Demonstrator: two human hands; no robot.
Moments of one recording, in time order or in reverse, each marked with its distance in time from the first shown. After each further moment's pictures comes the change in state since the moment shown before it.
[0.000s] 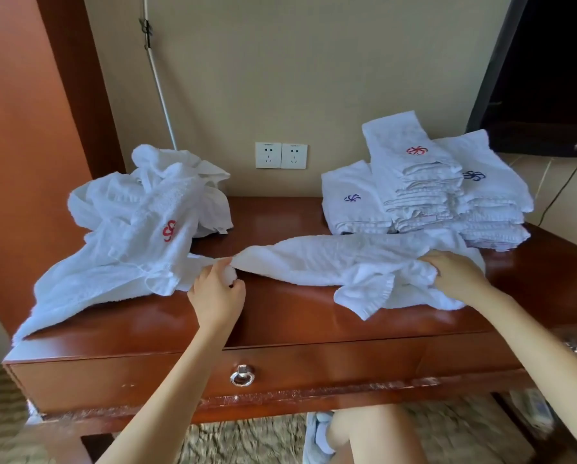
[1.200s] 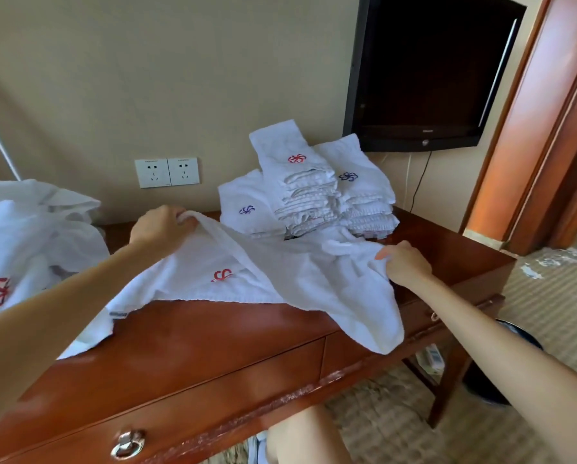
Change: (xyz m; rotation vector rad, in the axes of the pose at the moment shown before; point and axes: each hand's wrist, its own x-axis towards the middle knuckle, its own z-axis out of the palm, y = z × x) left_hand 0.102 0.151 0.034 0.185 -0.266 0.458; right_hand -0.042 0.095 0.002 0.307 0.051 0.647
